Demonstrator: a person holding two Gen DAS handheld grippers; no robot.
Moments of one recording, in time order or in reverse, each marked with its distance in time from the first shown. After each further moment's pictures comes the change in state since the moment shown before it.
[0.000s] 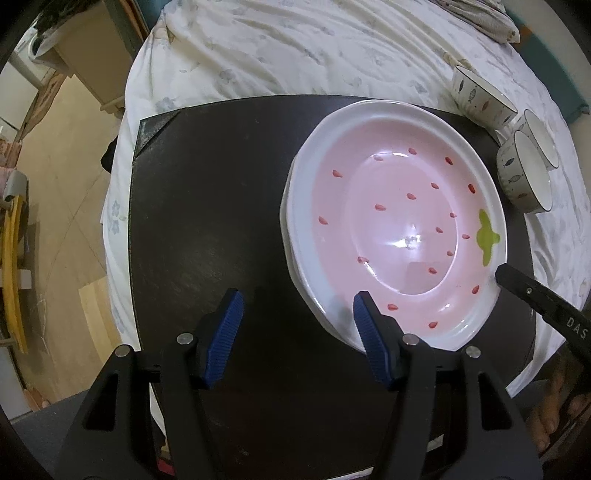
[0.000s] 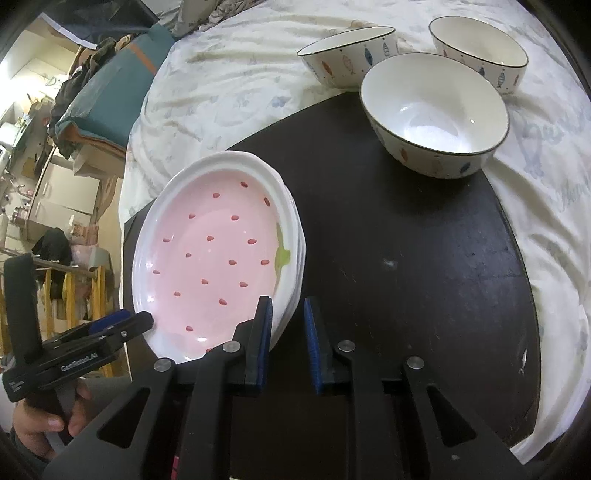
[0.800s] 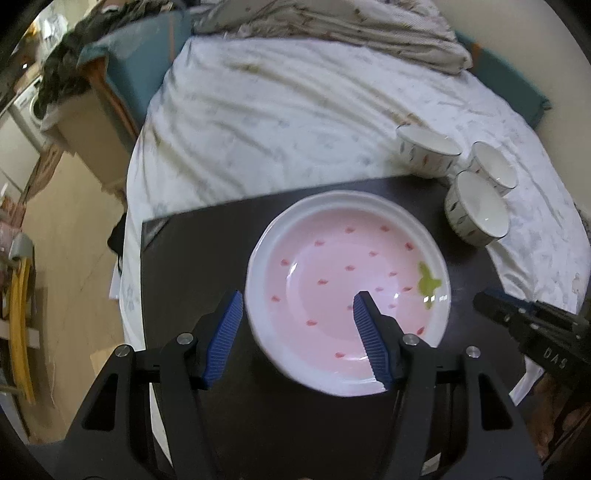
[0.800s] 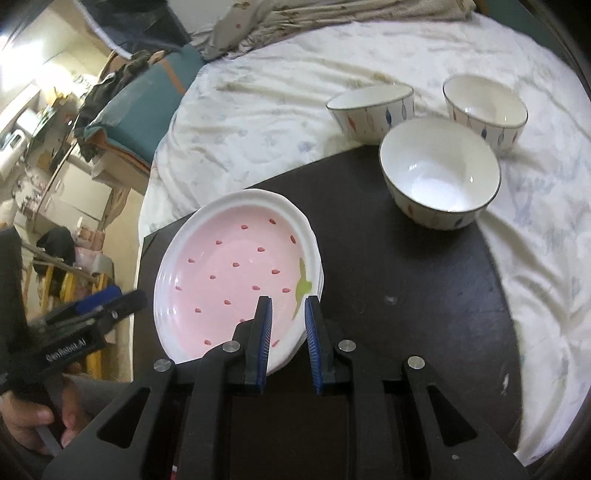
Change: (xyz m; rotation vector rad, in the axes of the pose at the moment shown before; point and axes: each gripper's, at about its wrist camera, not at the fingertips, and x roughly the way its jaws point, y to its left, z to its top) left arm -0.062 -0.047 0.006 0.132 -0.306 0.003; right arm -0.041 0.017 -0.007 -0.114 -0.160 -0.001
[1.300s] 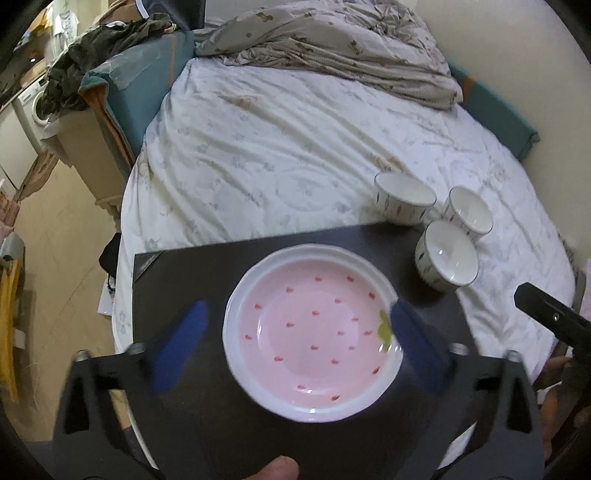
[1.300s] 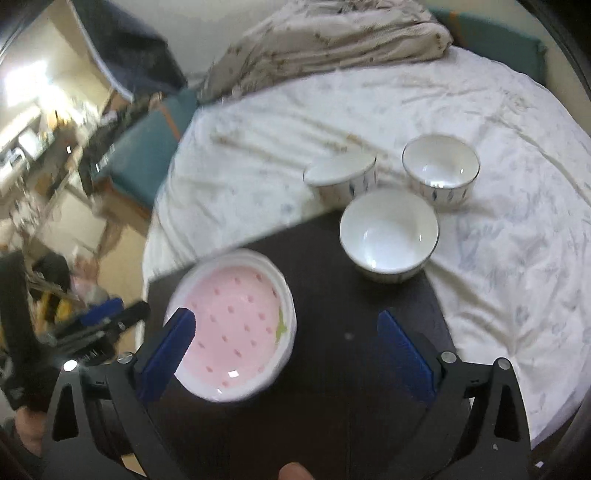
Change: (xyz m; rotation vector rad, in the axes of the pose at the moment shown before) left arm -0.031 -0.012 0.033 -0.060 -0.094 -0.054; right arm -0.072 -0.015 0.028 0.053 -0.167 -0.010
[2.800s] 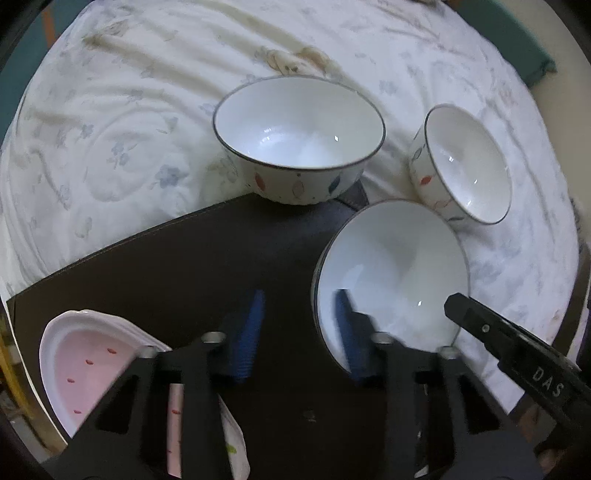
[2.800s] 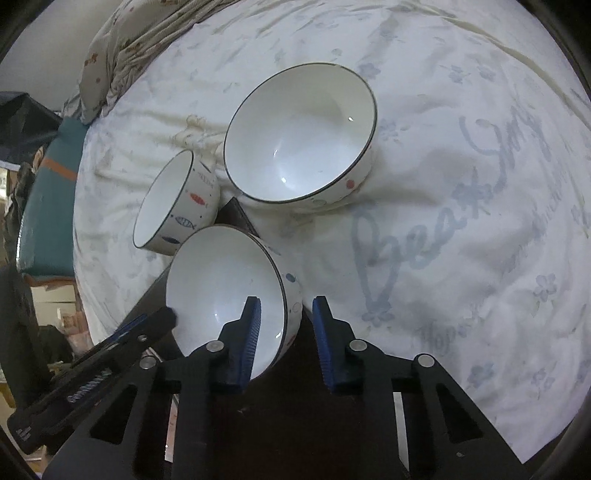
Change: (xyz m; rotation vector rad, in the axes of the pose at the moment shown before) left arm 0.198 -0.171 0.053 0.099 0.441 -0.064; right arm 0.100 -0.164 0.075 0.360 0.275 -0.135
